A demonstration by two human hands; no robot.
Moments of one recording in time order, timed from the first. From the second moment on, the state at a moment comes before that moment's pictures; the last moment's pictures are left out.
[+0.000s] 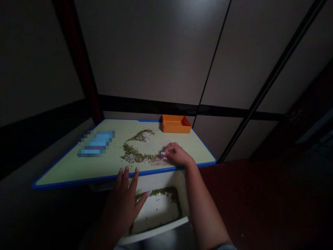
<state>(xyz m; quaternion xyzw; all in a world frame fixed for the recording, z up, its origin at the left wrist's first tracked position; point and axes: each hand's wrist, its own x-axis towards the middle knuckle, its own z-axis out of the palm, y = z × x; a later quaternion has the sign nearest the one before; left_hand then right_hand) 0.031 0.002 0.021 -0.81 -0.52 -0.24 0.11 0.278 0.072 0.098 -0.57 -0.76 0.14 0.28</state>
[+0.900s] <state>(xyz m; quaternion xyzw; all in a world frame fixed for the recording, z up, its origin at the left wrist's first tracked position) 0.031 0.002 0.025 -0.81 -0.52 -0.24 0.10 0.267 0.081 0.097 -0.69 -0.68 0.08 0.24</state>
